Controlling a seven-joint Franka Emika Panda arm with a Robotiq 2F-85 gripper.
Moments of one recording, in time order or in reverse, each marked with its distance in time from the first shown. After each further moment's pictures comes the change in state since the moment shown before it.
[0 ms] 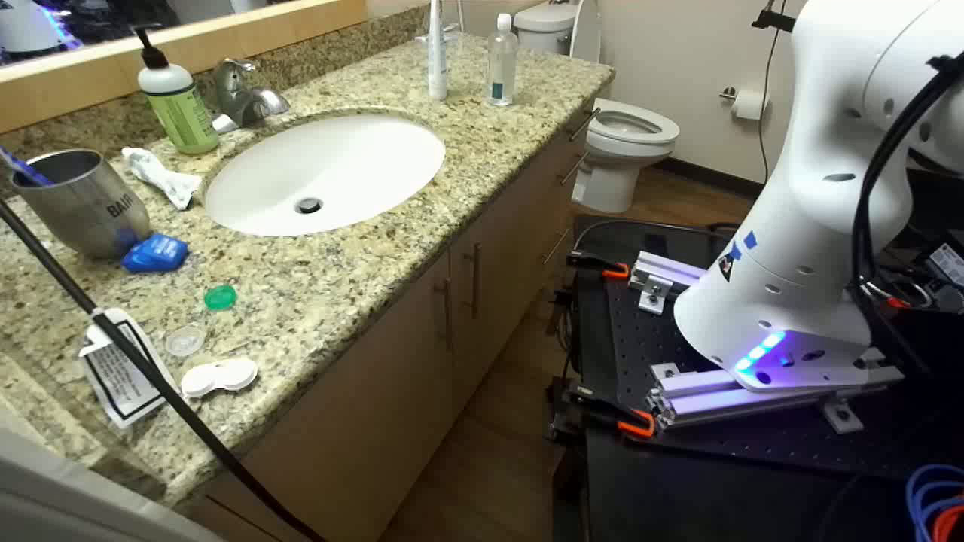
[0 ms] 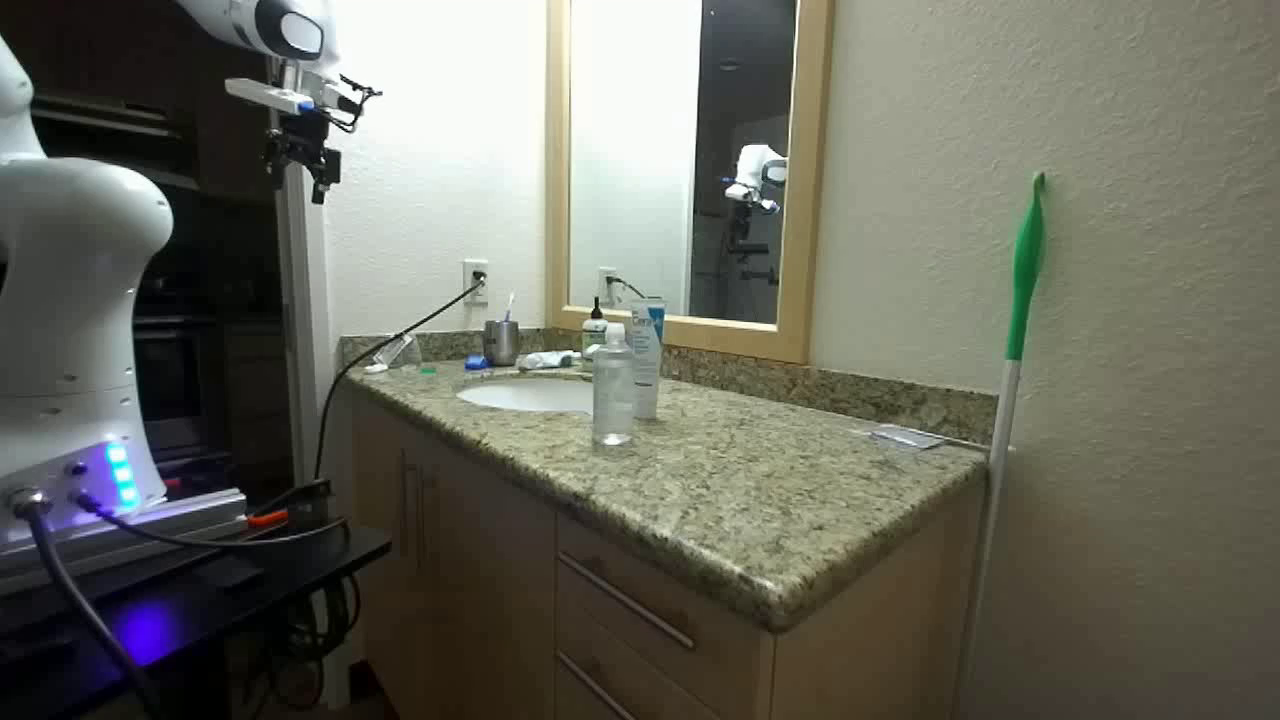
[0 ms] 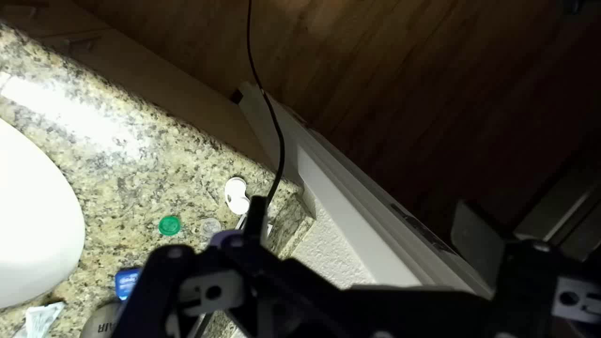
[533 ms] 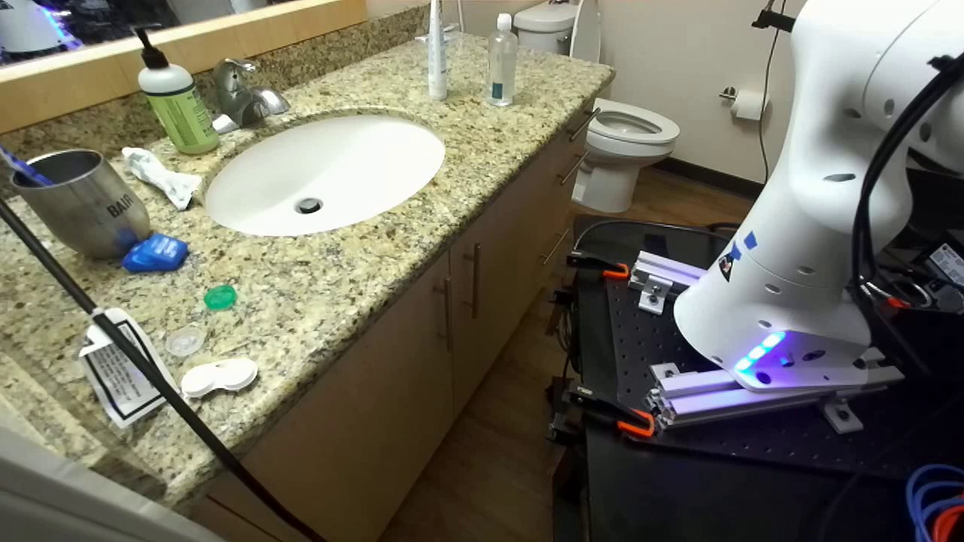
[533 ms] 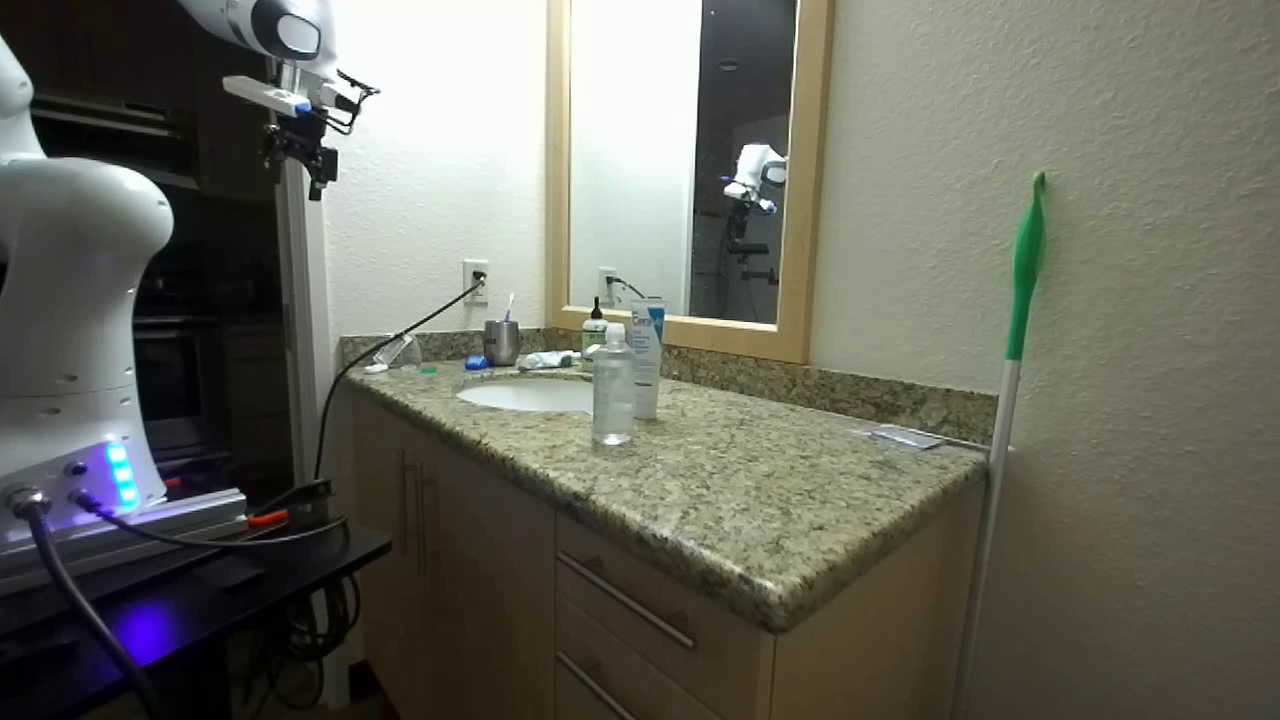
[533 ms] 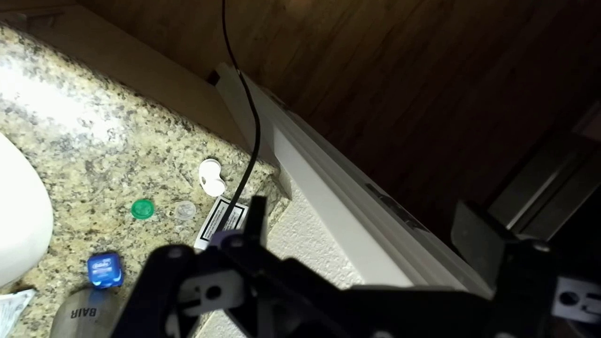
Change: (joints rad) arm 0.005 -0.001 0.007 0.000 0.058 0.049 -0.009
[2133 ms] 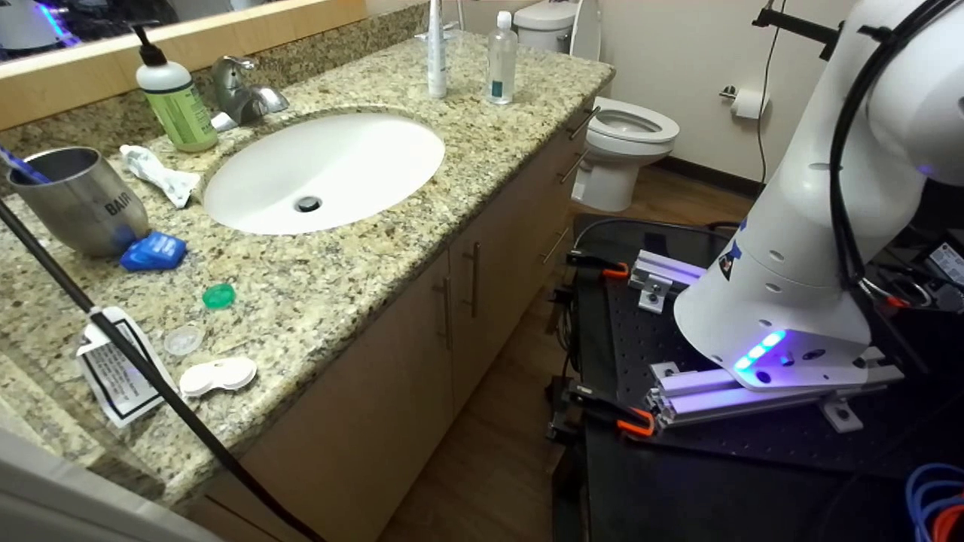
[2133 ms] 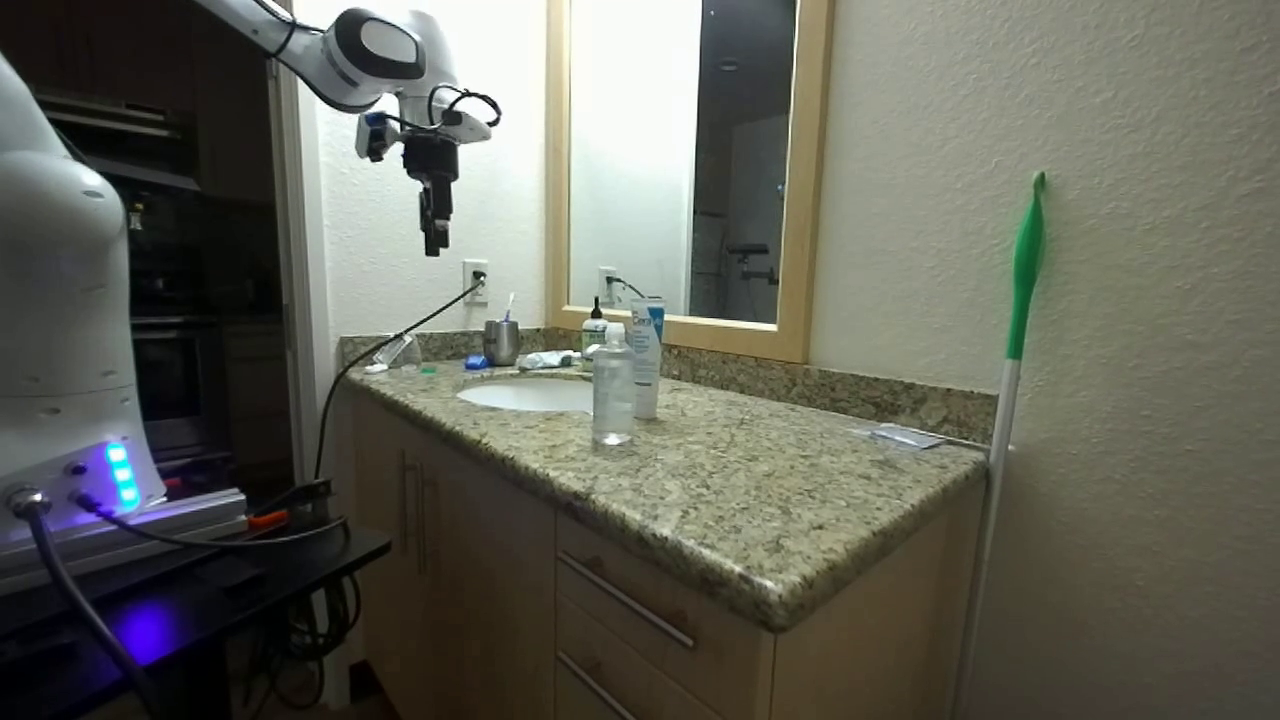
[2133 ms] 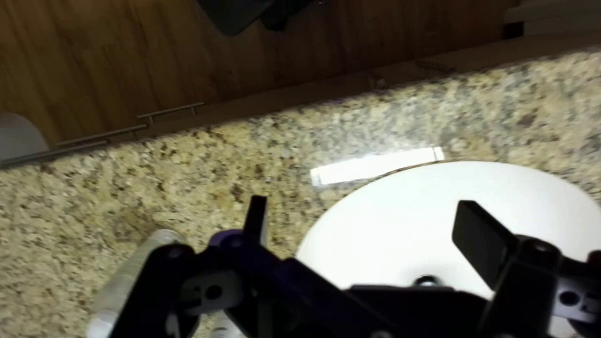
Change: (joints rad) arm -0.499 0.038 -0.223 -0.183 -0.567 0.066 0.308
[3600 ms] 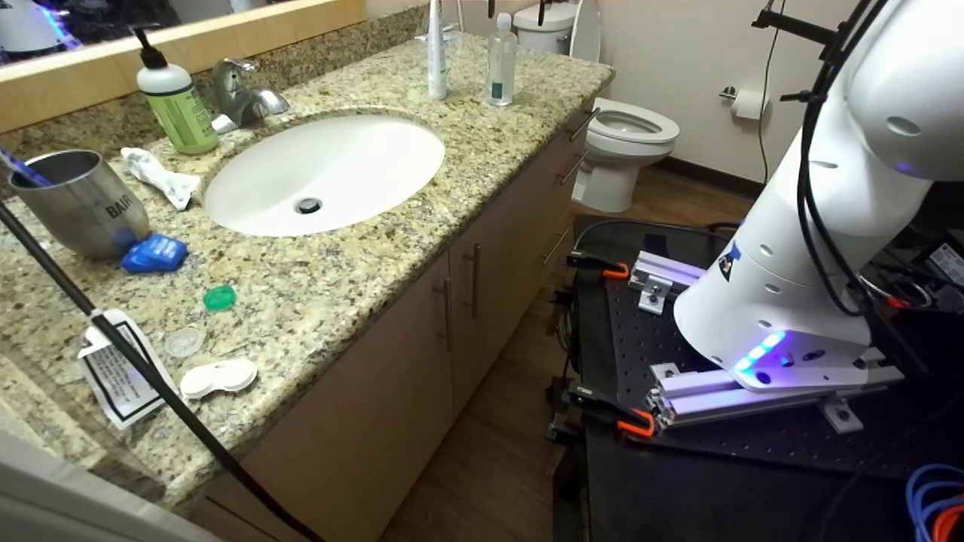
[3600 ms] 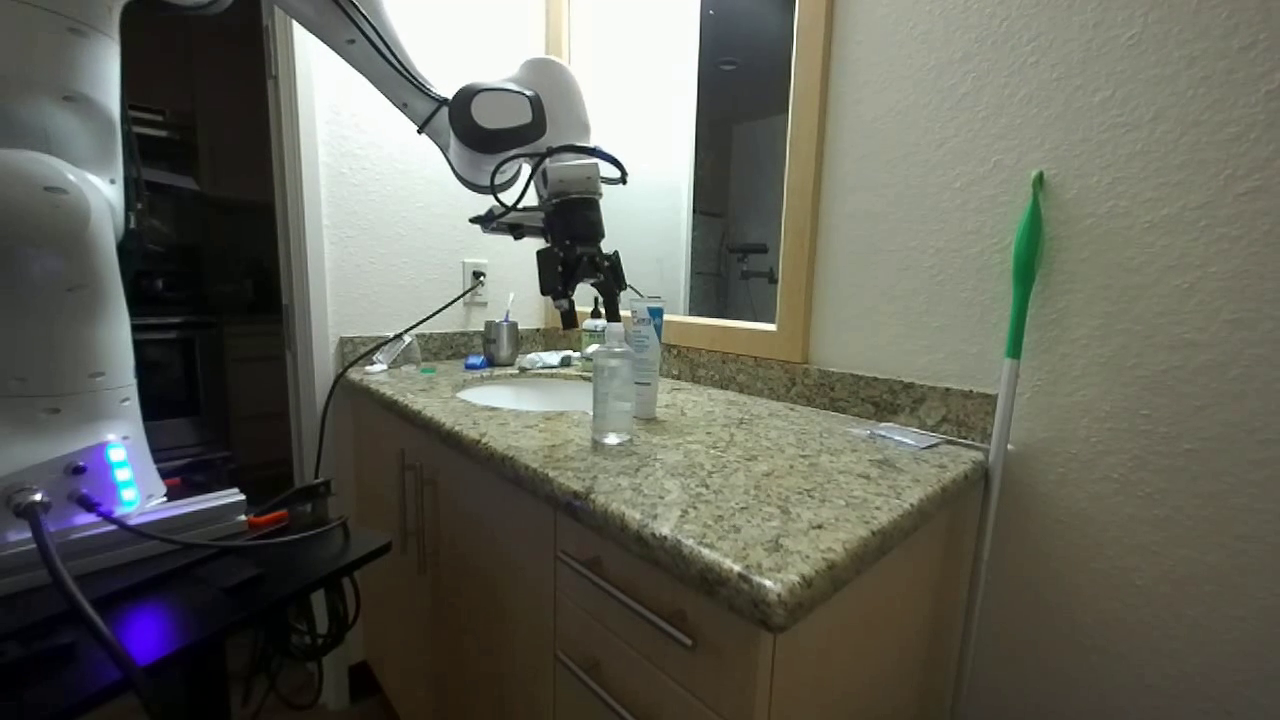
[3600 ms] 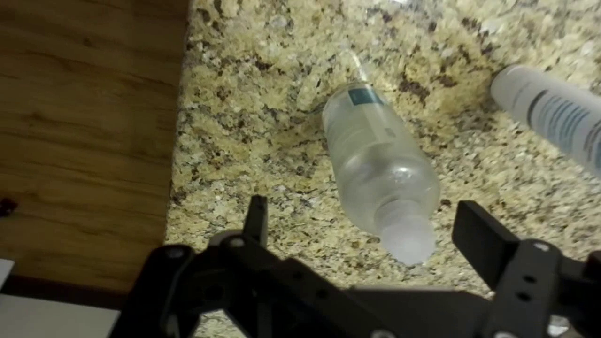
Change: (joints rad) arm -0.191 0.555 -0.282 0.252 0.025 0.492 0.643
